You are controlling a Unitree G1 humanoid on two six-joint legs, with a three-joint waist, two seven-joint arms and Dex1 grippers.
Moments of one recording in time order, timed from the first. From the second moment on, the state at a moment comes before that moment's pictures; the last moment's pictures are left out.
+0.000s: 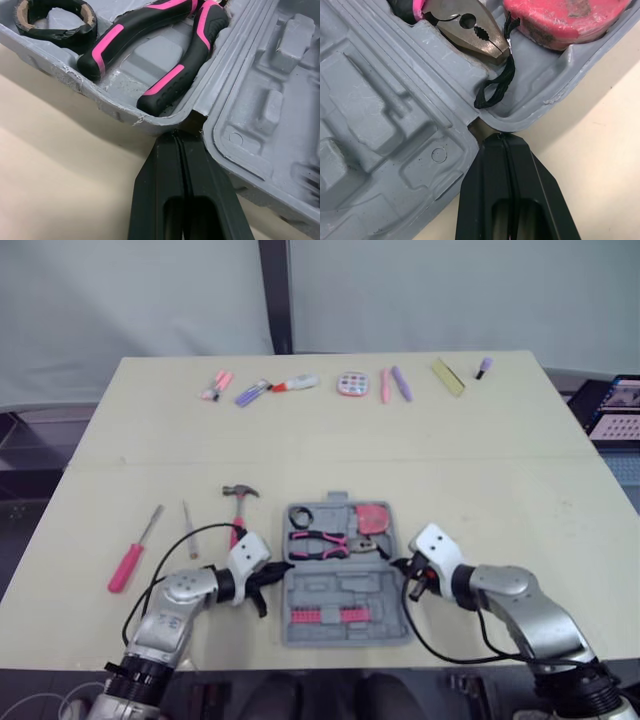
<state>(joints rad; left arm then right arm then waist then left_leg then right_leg) -0.16 0.44 -0.13 0.05 -0.11 0.25 -0.79 -0.14 -0.58 0.15 -0.28 0.11 0.68 0.72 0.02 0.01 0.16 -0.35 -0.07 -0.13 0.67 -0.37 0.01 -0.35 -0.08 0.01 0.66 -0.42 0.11</state>
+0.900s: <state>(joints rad) -0.16 0.46 -0.12 0.04 -0.11 0.27 -0.76 -0.15 -0.57 0.15 -0.27 0.10 0.65 0.71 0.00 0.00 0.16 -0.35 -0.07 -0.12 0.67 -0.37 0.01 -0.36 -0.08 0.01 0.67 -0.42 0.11</state>
